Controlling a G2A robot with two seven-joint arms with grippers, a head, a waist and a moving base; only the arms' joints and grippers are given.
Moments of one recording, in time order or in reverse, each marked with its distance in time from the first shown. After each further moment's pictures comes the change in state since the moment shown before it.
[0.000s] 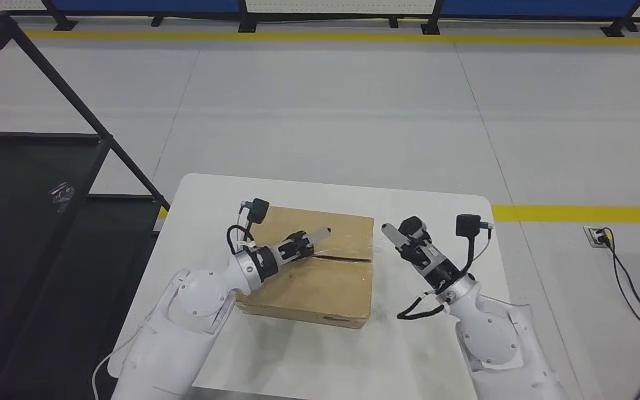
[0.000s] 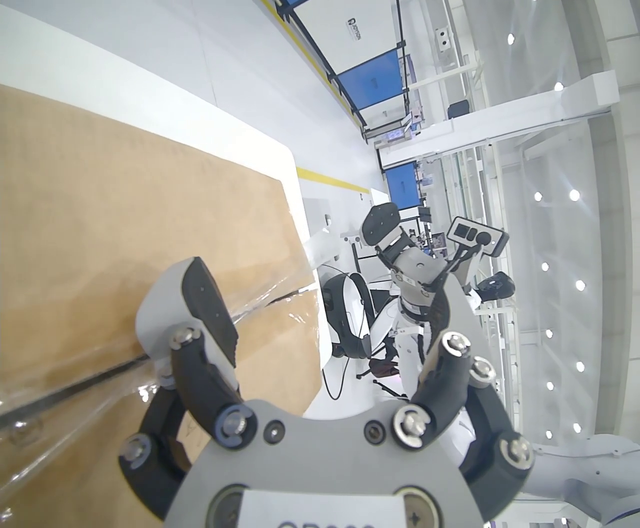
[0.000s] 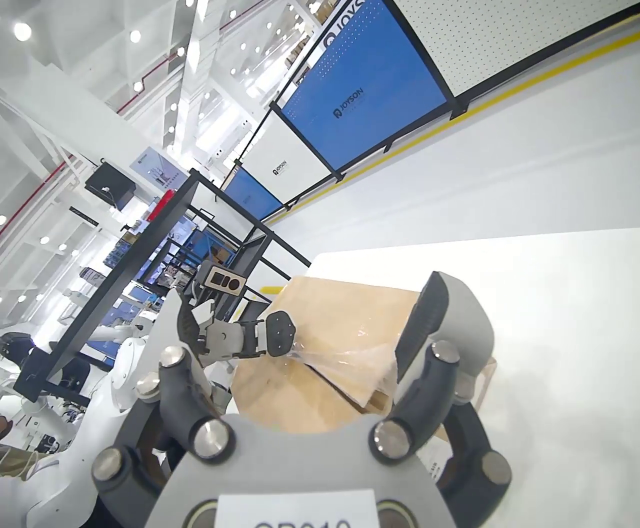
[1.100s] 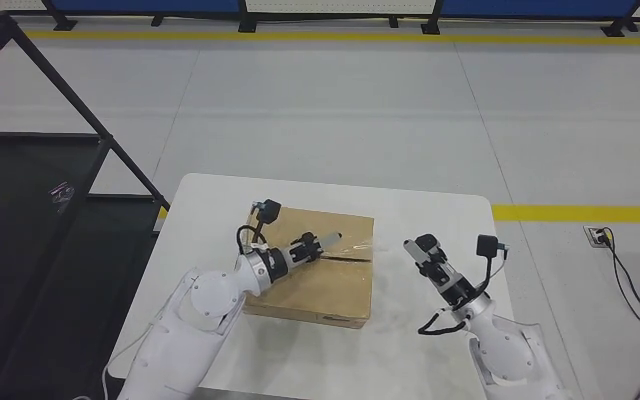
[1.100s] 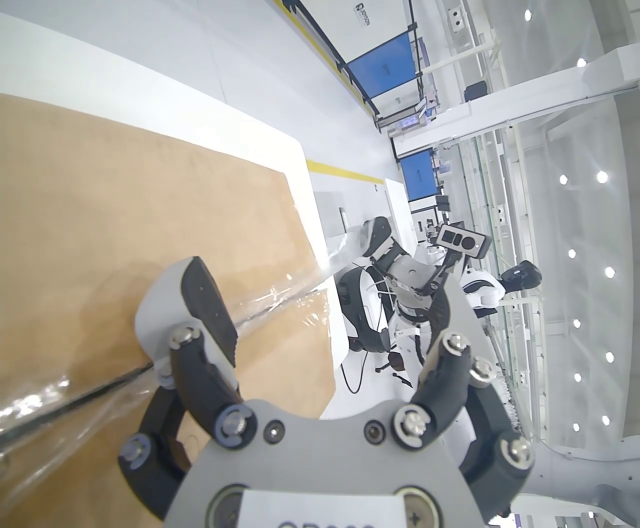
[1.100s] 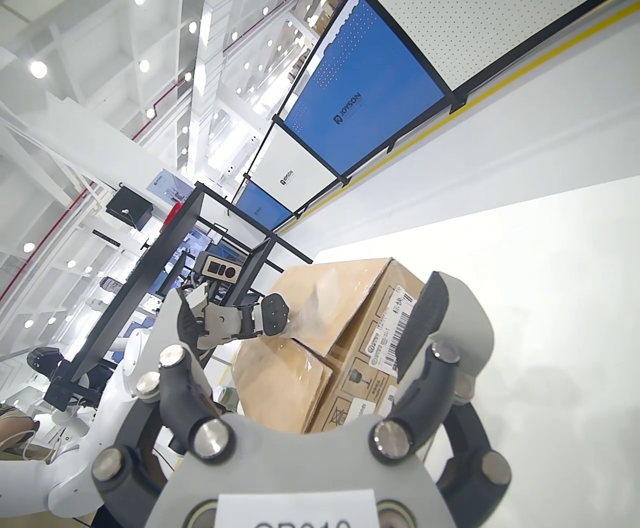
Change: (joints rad) left arm -0.016 -0.014 0.046 0.004 0.080 -0.003 0.017; right arm -0.072 0.032 0.060 0.073 0.108 -0.127 -0.015
